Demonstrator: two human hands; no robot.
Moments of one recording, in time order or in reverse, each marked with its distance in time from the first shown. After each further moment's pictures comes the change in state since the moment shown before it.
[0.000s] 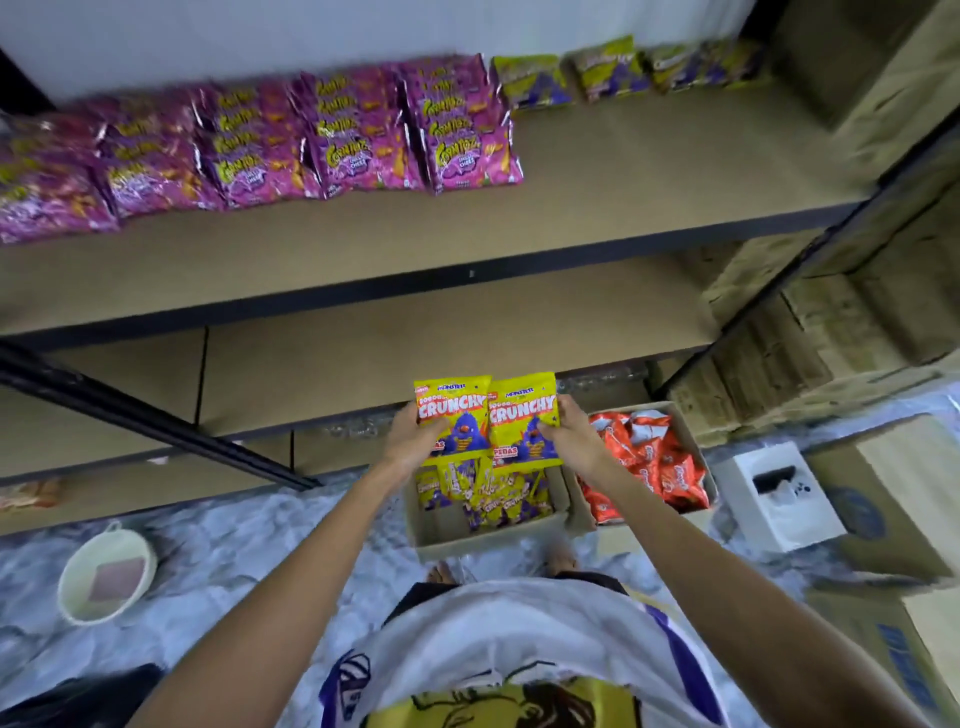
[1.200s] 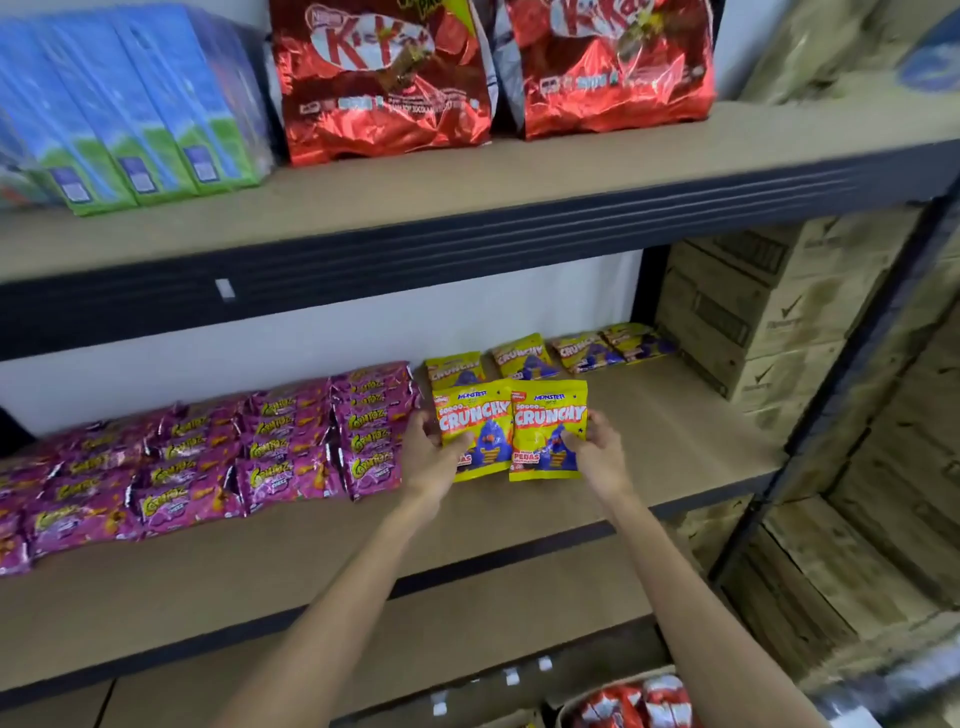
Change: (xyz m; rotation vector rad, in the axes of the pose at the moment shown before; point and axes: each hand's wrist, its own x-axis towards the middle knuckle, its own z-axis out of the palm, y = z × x) left_hand 0.127 0.331 0.094 -0.210 0.210 0.469; right_hand 0.154 -0.212 -0.230 0.511 0.323 -0.373
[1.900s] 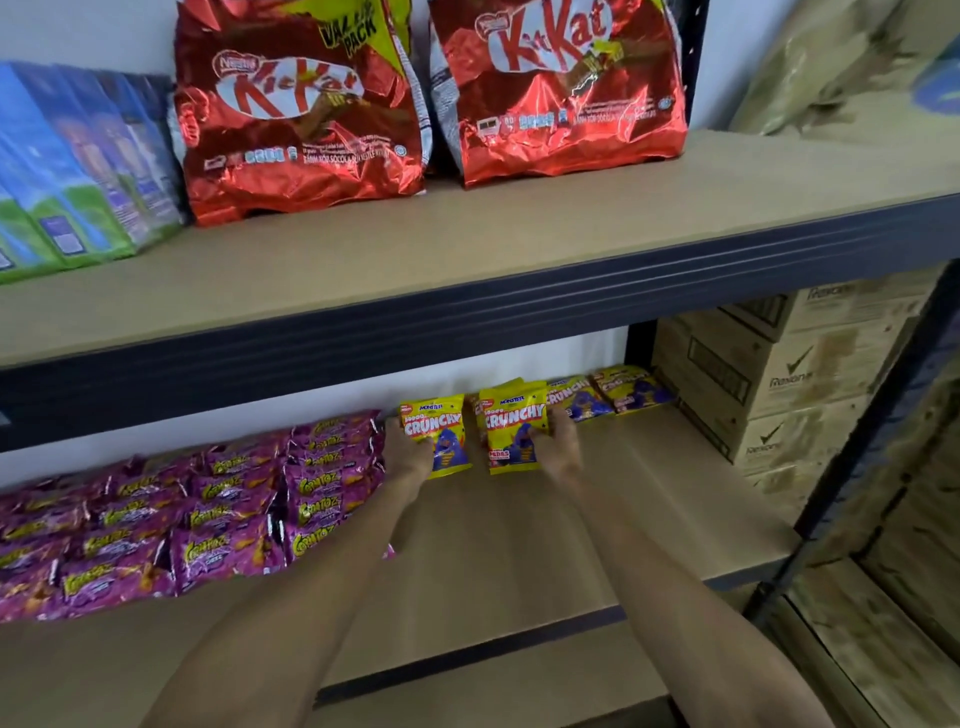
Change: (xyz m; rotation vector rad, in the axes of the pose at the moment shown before) left_hand 0.144 -0.006 0.064 0.269 0.234 0.006; right_hand 0.150 -0.015 0.010 -0.301 -0.058 -0.029
